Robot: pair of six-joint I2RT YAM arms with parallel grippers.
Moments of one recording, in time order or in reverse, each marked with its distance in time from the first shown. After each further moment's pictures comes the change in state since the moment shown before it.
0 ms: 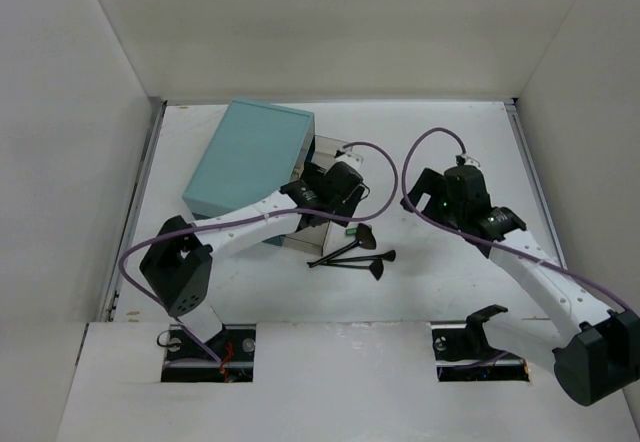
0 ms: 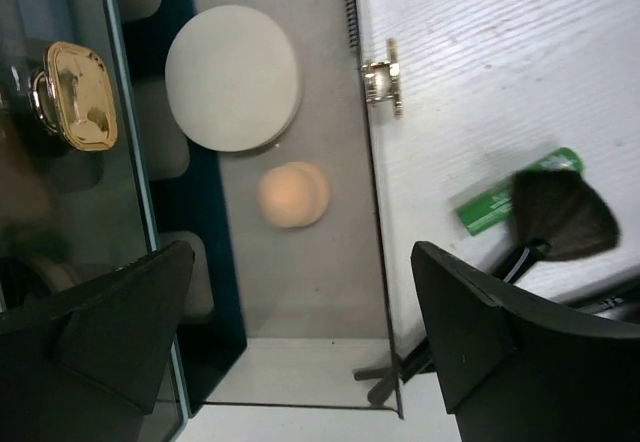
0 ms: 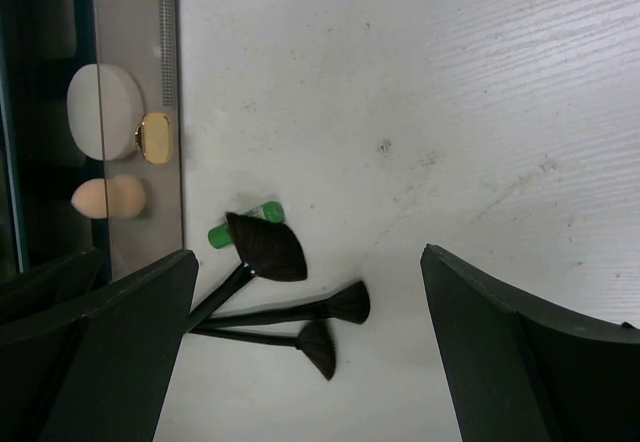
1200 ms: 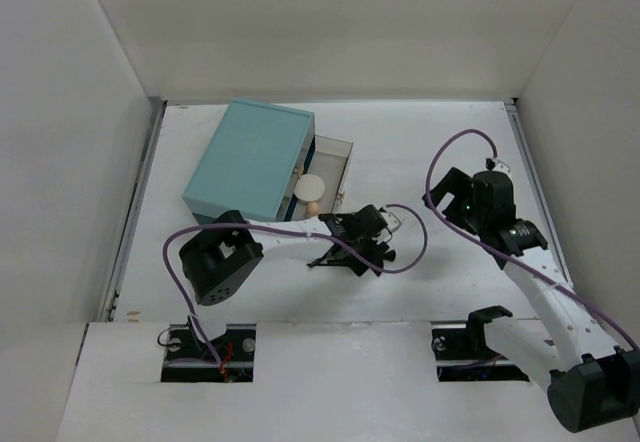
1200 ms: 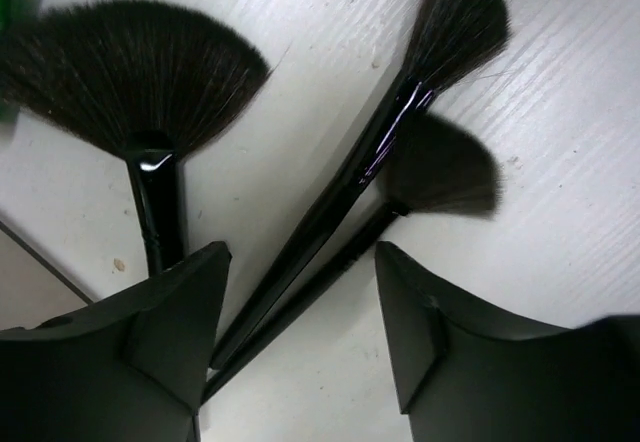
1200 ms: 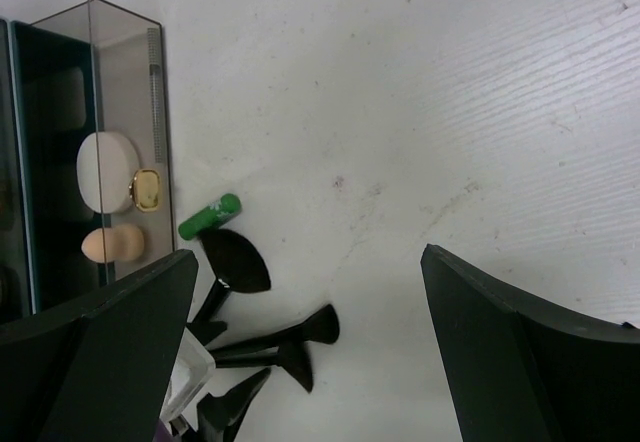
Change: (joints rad) left arm -0.174 0.188 -0.105 0.146 0.411 0.109; right arm -0.157 -0.154 -0.057 -0.008 -0.020 -0.031
